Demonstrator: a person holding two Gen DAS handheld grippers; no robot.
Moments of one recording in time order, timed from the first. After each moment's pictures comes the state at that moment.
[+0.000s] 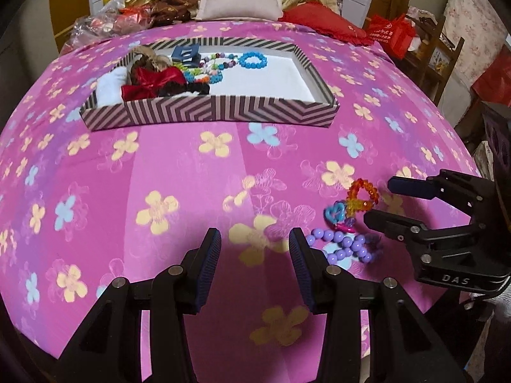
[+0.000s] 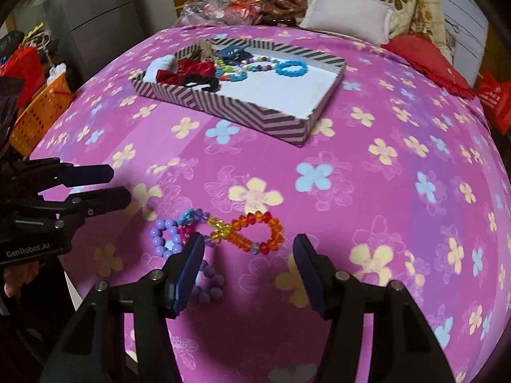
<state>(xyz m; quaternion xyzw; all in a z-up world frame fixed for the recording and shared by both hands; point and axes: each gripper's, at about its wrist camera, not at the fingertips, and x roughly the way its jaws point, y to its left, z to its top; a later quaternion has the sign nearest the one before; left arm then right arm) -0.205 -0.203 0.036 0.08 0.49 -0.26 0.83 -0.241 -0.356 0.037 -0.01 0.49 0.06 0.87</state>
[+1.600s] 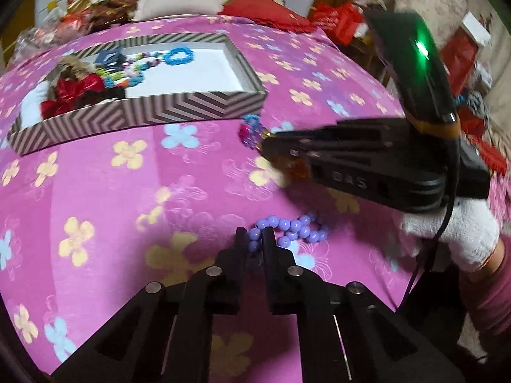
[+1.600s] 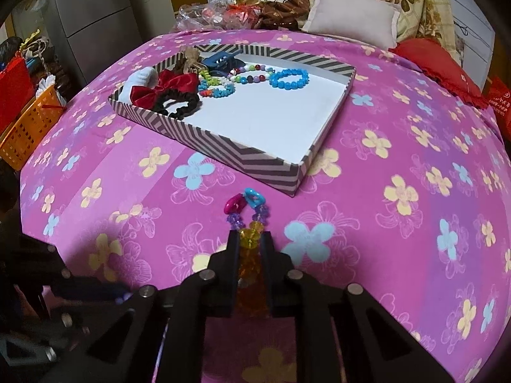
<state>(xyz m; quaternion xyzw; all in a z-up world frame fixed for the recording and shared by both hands) -0.205 -0.237 0.026 0.07 0.48 -0.39 0.78 -0.179 -0.377 0.024 0.02 0.47 0.08 0.88</state>
